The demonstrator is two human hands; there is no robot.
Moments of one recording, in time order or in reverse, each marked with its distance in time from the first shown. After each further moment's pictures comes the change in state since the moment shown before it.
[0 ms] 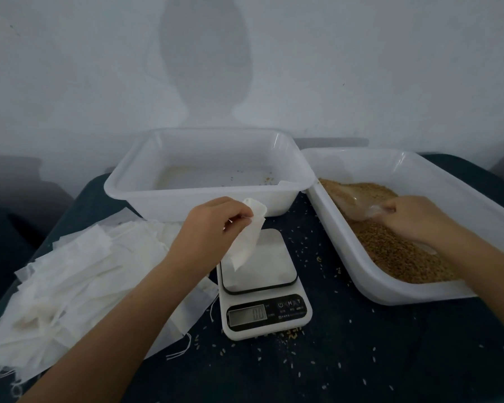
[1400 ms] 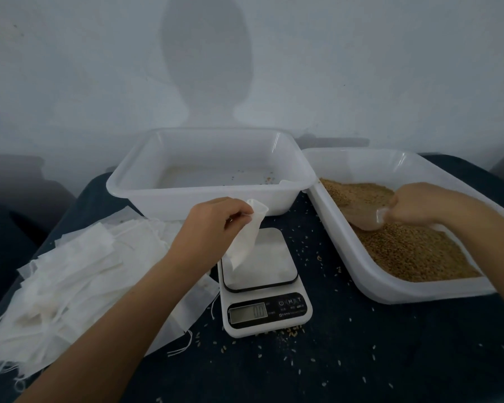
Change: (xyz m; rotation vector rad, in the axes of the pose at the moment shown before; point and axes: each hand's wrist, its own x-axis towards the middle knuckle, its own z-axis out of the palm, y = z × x) left_hand 0.000 0.000 0.000 0.016 -0.012 -0.054; right_hand 0.000 -0.017 -0.039 -0.303 -0.222 -0.013
